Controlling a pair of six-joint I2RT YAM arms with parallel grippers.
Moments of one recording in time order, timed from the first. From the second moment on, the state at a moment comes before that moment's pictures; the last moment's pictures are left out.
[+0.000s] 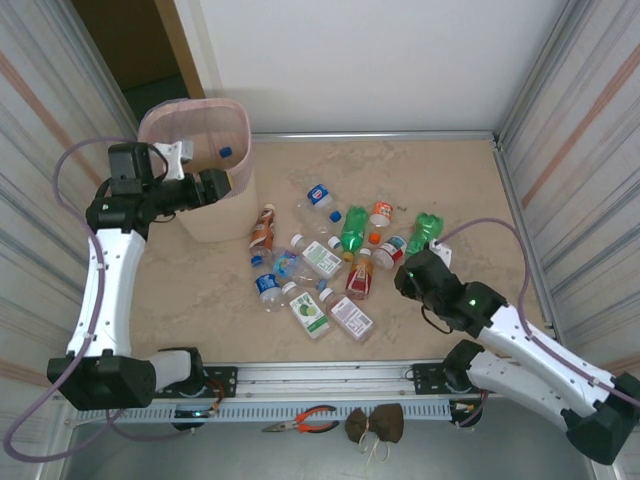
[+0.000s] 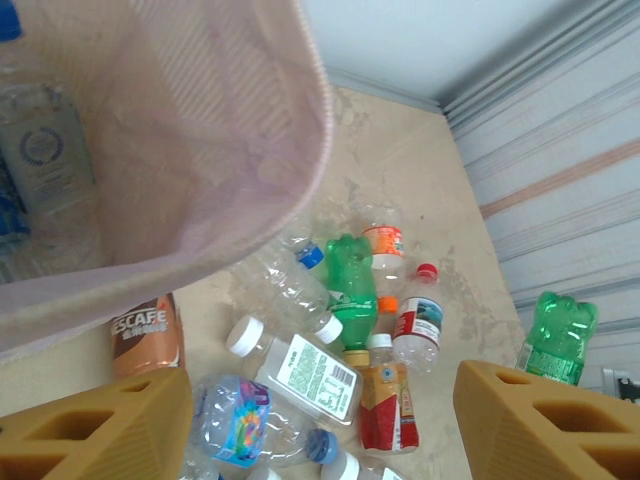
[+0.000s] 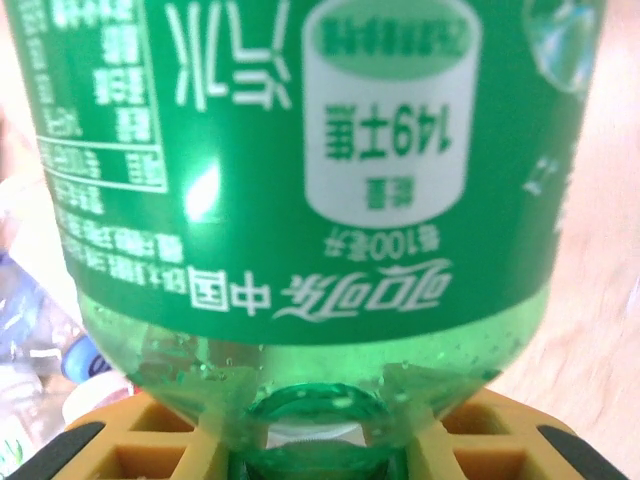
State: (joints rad) left arm 0.03 1.20 1.36 -0.81 0.67 -0.28; right arm 0.75 0.73 0.63 -0.73 0.36 0.84
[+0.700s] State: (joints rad) left arm -0.21 1.19 1.47 -0.88 0.74 -0.12; right arm 0.65 0.80 0.78 -0.53 0.29 -0.75
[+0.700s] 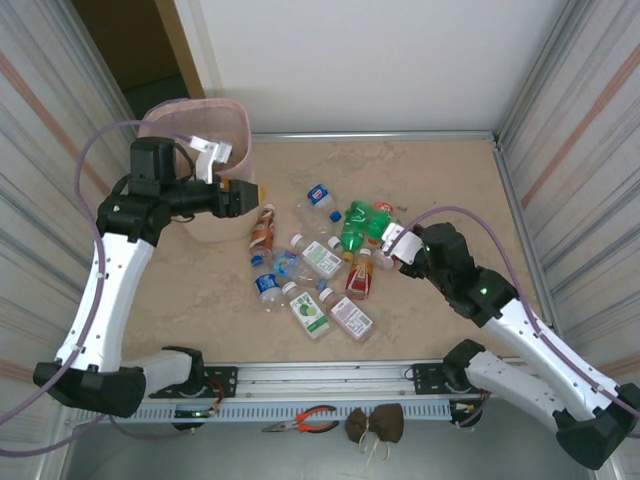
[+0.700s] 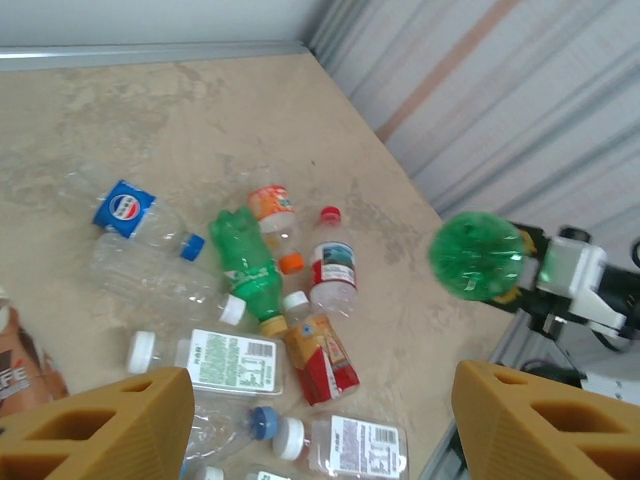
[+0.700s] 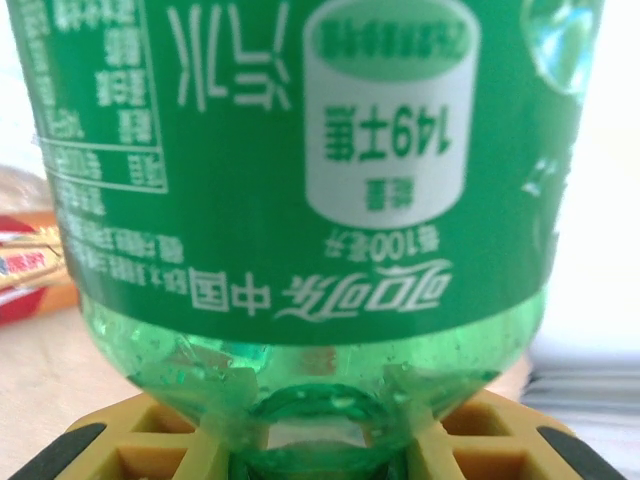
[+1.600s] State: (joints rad) left arm -0.76 1.41 1.58 -1.03 0.67 -0.01; right arm 0.80 0.79 0.92 -0.47 0.18 -1.71
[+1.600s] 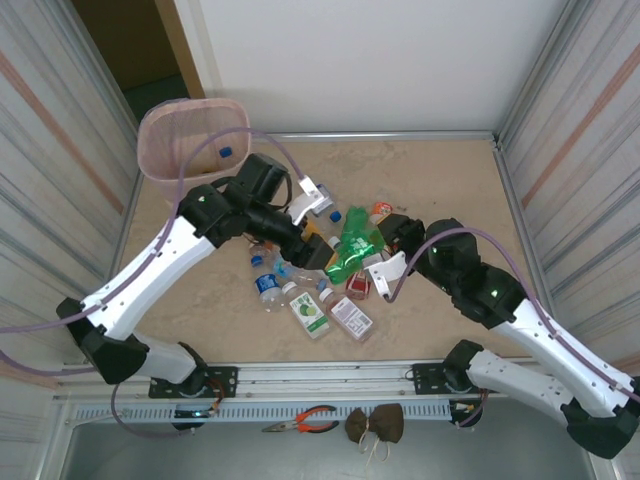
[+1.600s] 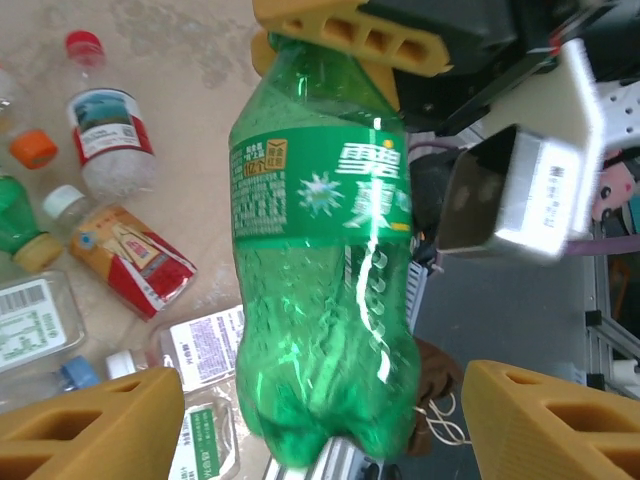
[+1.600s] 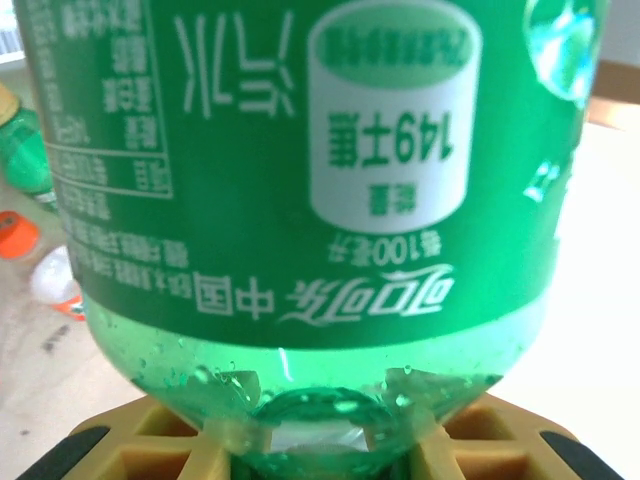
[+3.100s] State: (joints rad) left arm -0.90 1.56 1.65 -1.11 0.67 0.00; right arm 0.90 0.85 1.05 -0.64 0.26 -1.84
